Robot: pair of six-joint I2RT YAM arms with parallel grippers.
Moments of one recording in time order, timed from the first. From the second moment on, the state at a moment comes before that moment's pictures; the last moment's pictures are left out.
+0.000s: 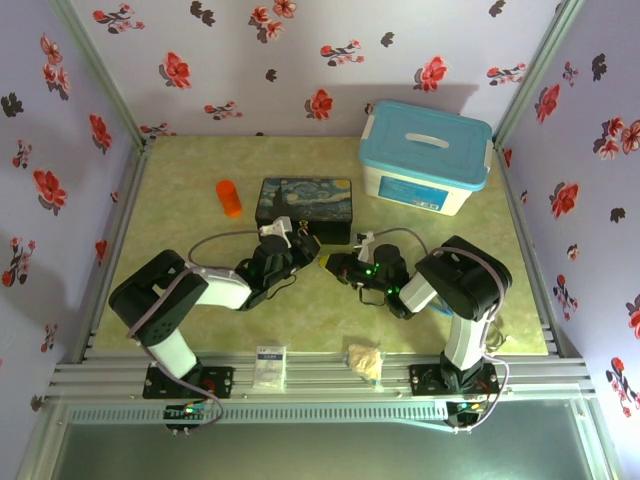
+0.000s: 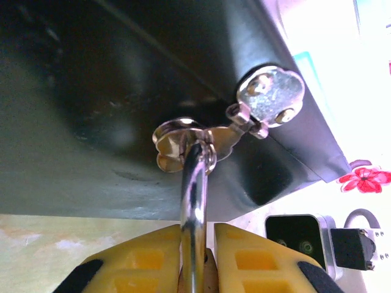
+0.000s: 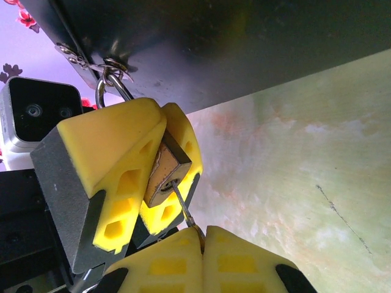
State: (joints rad) left arm -0.80 1.68 0.56 0.76 -0.03 -1.09; right arm 0.66 1.83 0.40 1.20 -0.49 1.26
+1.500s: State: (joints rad) left arm -0.80 1.75 0.58 0.84 -0.03 -1.09; right arm 0.56 1.86 0.45 1.13 -0.66 1.30
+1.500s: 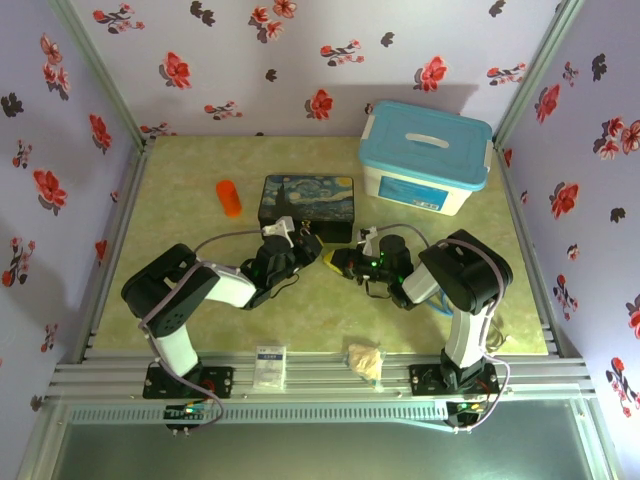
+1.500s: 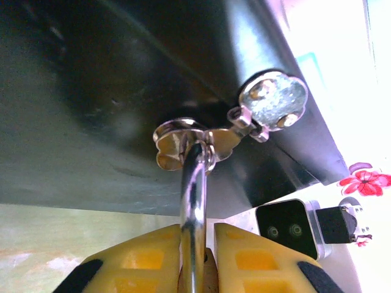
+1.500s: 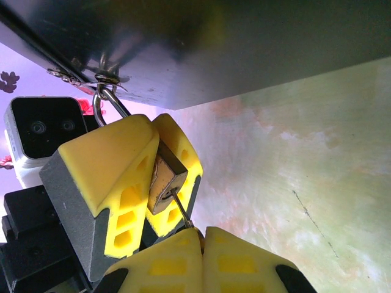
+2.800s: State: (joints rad) left arm -0.81 1.81 0.50 1.00 0.07 -1.15; right arm 0.53 1.79 0.38 1.08 -0.66 1.22
